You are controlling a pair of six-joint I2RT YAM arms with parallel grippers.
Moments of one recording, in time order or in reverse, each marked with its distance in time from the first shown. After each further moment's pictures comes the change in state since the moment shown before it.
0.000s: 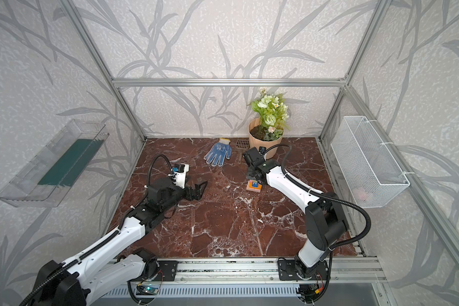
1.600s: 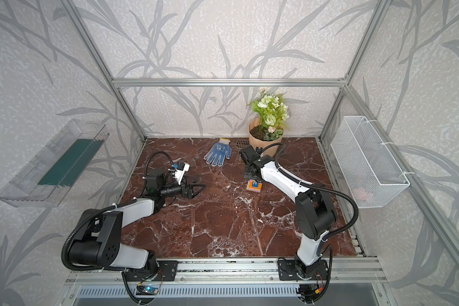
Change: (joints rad) left arm 0.320 0.457 -0.002 0.377 0.815 0.033; right arm -0.009 0.124 0.097 -0.063 -0.030 -0.003
